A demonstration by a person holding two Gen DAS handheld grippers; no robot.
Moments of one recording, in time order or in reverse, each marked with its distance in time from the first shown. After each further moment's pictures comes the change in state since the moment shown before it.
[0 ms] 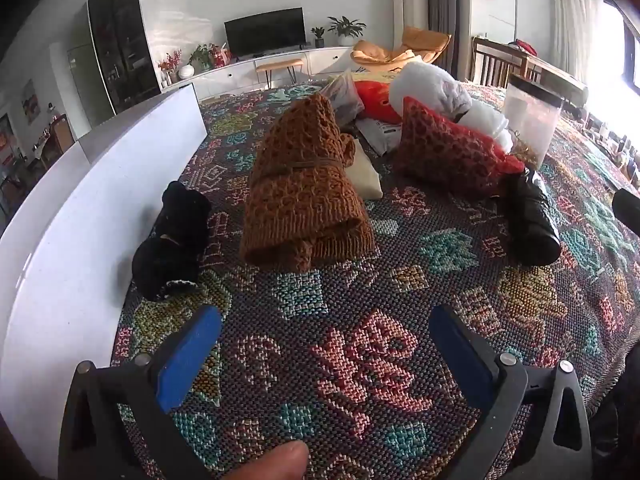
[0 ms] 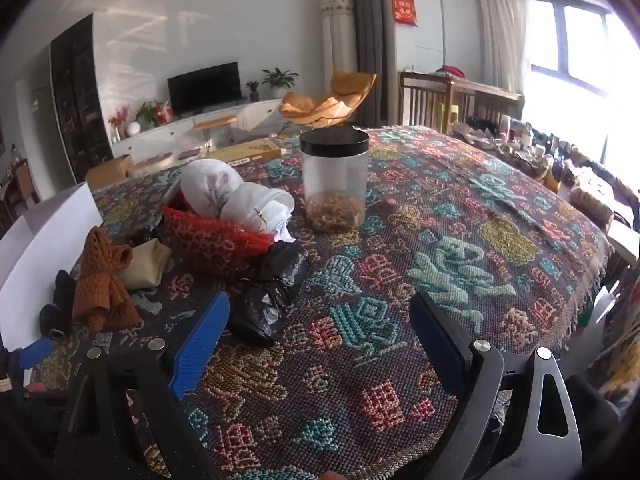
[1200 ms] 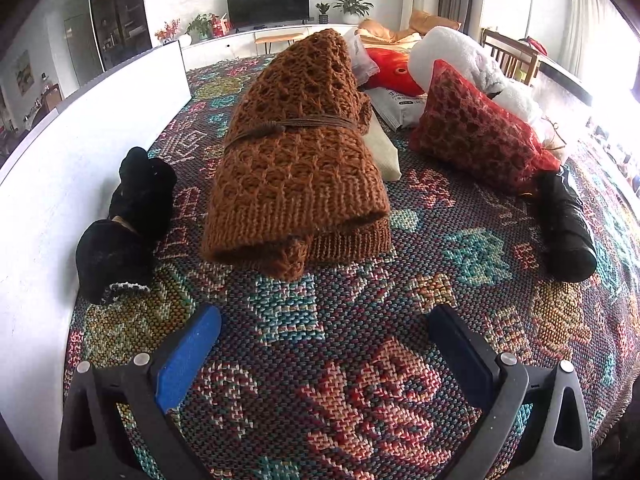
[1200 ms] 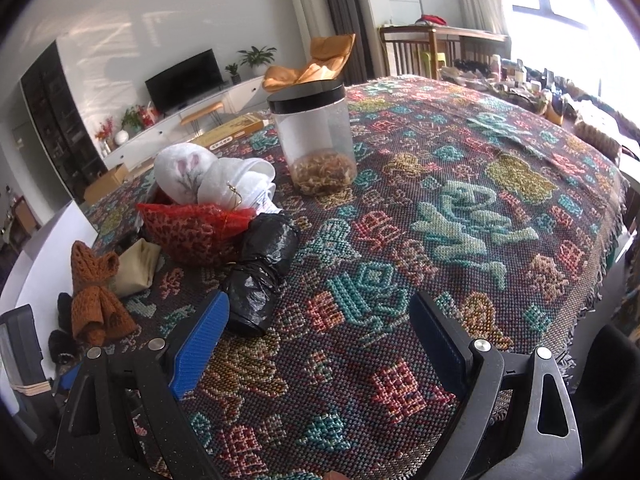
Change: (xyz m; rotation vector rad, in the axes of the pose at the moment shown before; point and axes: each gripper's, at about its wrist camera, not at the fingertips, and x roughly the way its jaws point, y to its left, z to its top) left arm 0.046 0.006 0.010 -0.067 0.077 -0.051; right arm 0.027 -0.029 -0.009 0.192 0.092 0.050
